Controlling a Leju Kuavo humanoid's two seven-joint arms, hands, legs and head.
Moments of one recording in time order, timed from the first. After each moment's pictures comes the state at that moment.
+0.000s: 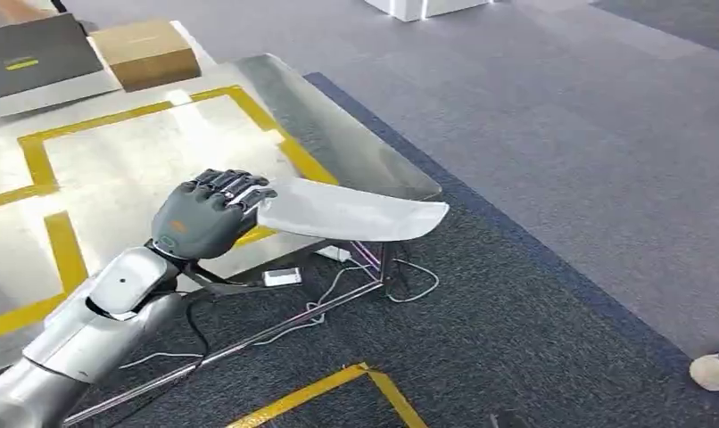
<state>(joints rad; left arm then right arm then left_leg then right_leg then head) -0.46 0.12 -0.55 -1.37 -1.21 0.57 -0.08 -0.07 0.25 -1.04 -0.19 1.09 -0.18 -0.31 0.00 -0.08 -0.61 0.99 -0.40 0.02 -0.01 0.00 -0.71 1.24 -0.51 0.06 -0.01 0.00</state>
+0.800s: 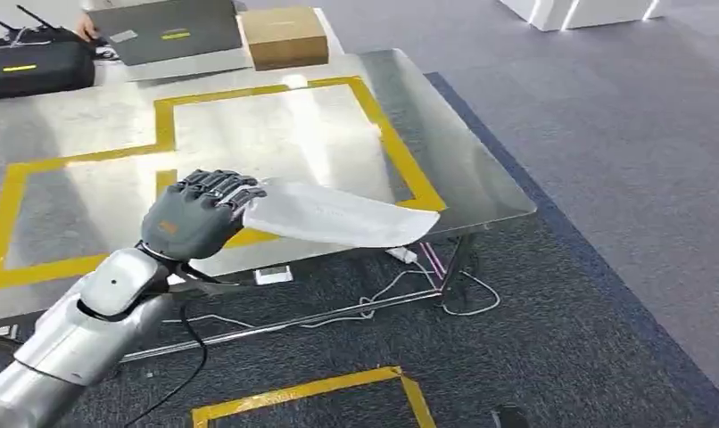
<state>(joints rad) -0.46 0.13 -0.53 -1.37 -1.21 0.56 -0.08 -0.07 0.25 -1.04 -0.19 1.09 -0.18 -0.31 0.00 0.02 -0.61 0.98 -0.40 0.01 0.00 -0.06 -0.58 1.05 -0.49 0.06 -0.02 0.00</state>
